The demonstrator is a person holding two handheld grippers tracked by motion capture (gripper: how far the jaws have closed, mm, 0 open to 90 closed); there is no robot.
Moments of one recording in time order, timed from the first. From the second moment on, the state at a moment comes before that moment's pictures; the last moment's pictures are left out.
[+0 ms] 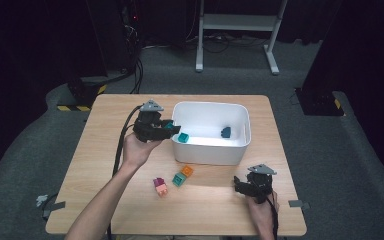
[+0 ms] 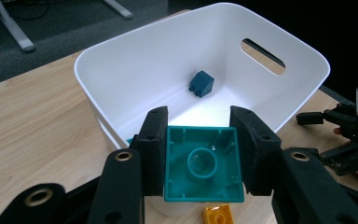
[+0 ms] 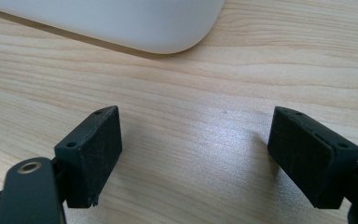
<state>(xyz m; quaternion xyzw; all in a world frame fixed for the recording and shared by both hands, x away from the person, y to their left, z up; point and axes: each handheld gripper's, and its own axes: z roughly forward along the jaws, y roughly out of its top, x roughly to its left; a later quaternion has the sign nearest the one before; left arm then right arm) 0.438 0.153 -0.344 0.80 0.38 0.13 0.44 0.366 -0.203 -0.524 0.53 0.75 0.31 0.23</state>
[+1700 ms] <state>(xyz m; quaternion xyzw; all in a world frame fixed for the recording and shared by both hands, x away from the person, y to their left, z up) 0.477 0.106 -0.351 0.81 0.39 0.11 0.43 0.366 -0.203 -0.524 0.53 0.75 0.31 0.23</state>
